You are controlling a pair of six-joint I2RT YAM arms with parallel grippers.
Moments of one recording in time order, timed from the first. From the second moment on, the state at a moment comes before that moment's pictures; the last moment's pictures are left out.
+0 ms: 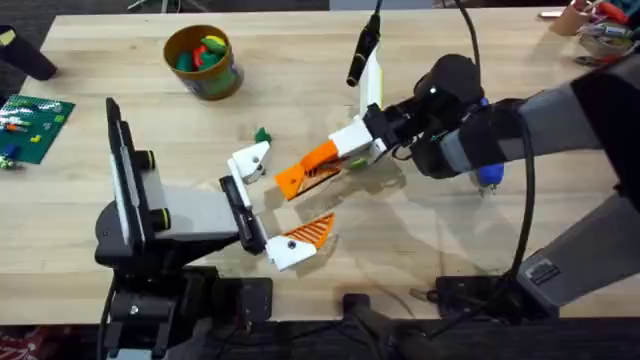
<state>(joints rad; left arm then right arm) -0.03 0.00 0.01 -0.10 1.11 0.07 0.47 1.87 0.64 1.41 -1.53 1.51</state>
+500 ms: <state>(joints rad) -0.03 0.00 0.01 -0.11 1.11 0.07 0.46 1.87 0.64 1.40 -1.42 1.60</state>
